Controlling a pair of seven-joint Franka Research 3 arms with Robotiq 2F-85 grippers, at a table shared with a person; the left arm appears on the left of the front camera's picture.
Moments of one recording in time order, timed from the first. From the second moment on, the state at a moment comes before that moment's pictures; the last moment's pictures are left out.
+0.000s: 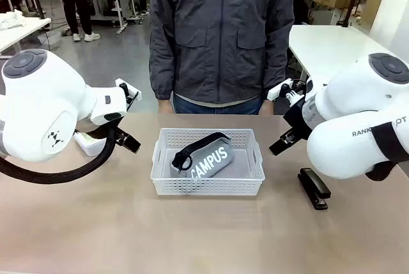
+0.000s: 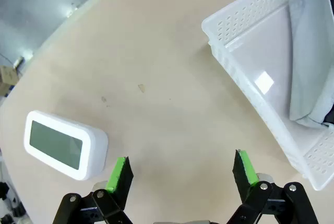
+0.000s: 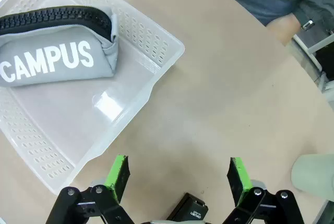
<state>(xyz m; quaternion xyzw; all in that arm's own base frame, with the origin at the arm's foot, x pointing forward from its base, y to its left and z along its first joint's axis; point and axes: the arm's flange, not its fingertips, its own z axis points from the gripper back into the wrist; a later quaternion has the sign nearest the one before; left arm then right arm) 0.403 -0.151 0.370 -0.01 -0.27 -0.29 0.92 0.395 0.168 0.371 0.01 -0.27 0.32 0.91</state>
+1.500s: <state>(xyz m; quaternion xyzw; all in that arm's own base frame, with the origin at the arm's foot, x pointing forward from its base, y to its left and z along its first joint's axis) 0.403 -0.151 0.370 -0.01 -0.27 -0.29 0.92 0.395 0.168 0.370 0.01 -0.27 0.32 0.91</state>
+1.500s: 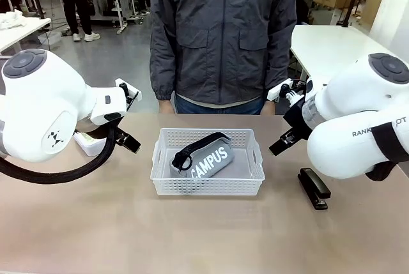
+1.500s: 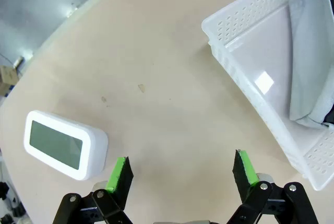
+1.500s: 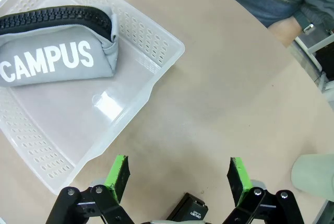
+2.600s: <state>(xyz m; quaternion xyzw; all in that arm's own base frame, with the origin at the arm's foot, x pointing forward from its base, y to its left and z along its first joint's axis) 0.333 0.066 0.482 -0.51 -0.12 -0.09 0.85 0.345 -0.080 0.465 0.49 -0.12 0.09 0.86</state>
